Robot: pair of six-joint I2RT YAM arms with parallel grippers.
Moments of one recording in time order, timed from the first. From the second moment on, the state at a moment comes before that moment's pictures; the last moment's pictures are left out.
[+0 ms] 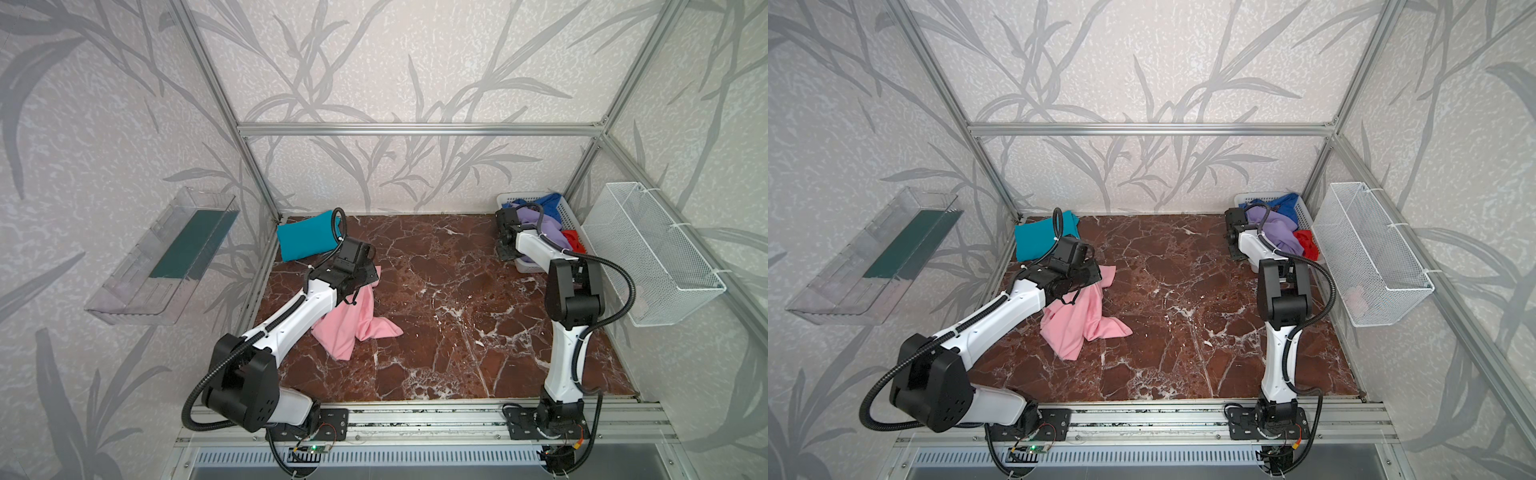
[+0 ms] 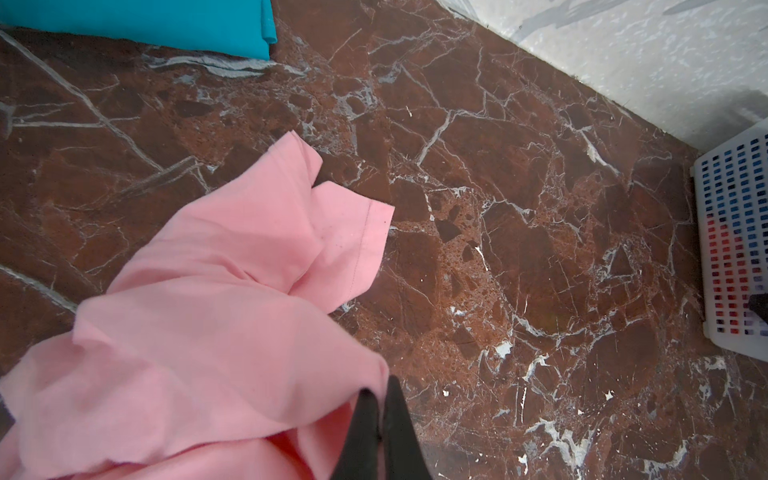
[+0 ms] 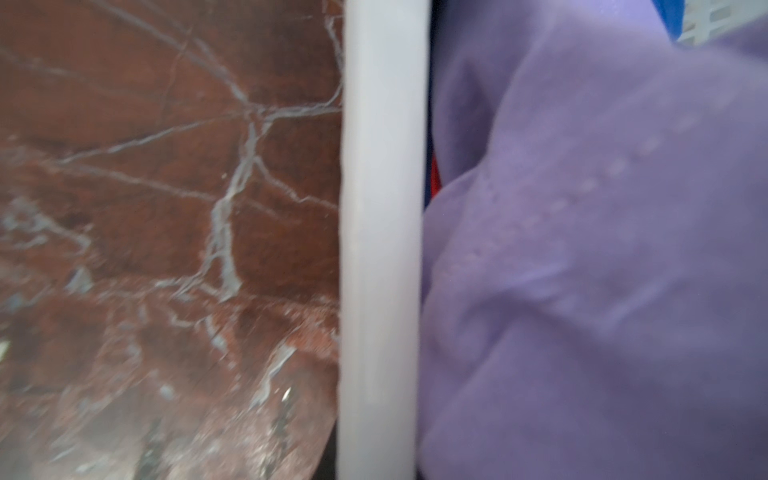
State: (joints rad) left arm -0.39 1.43 1.07 -0.49 -0.15 -0.69; right arm 0.09 2.16 1.69 -0.62 0.50 -0.16
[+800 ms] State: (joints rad) left arm -0.39 1.41 1.07 -0.50 -0.10 -0.72; right arm 0.15 2.04 1.59 -0.62 0.52 -0.09
